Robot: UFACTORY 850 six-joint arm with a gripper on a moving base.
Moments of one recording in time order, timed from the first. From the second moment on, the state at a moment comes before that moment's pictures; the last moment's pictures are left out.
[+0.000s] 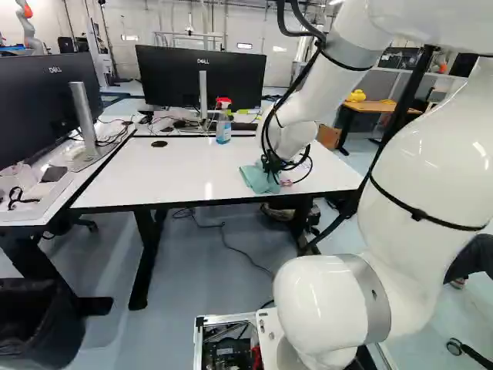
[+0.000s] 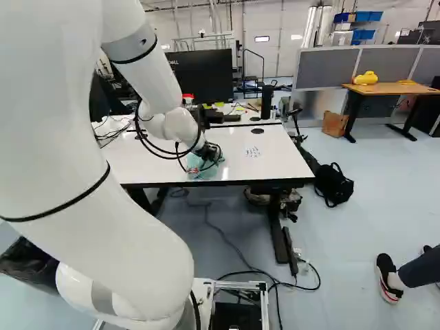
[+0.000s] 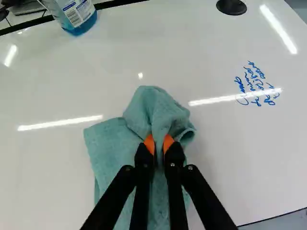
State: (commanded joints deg) arm -2.2 0.4 -32.9 5.4 7.3 0.0
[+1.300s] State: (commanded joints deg) arm 10.3 7.3 -27.9 5.4 7.3 0.0
